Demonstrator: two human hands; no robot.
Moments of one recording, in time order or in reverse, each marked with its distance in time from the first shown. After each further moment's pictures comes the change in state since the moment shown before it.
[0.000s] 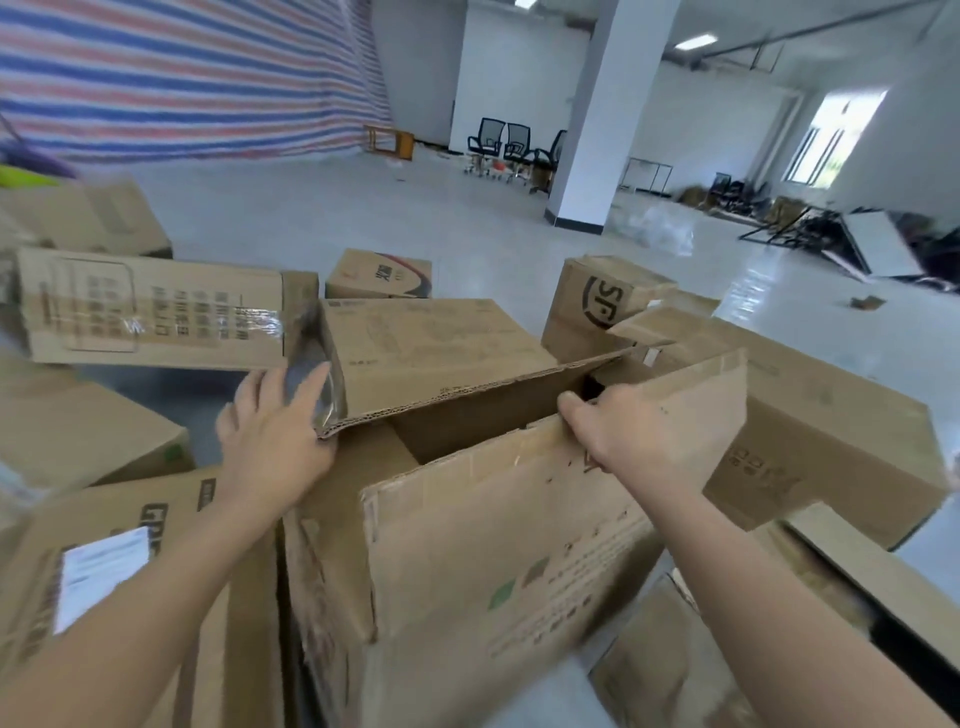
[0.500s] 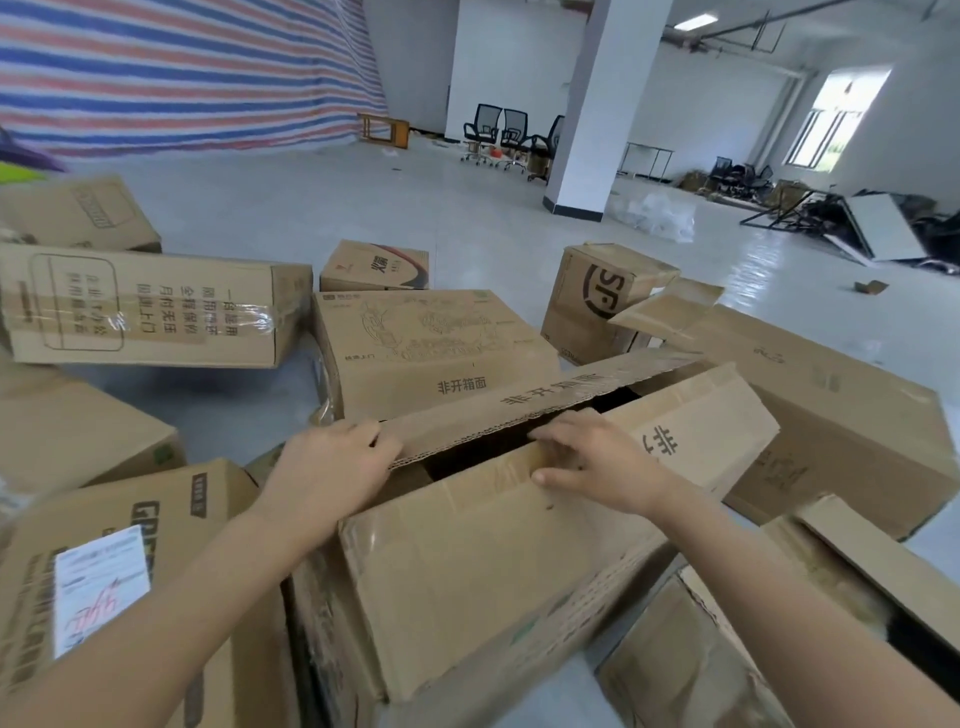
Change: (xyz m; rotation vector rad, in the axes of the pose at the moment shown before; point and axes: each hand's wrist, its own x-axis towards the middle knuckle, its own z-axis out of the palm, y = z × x) left_hand -0.007 0.019 0.014 0.320 0.065 0.728; right_hand 0.006 0.028 0.016 -0.214 -0.339 -0.644
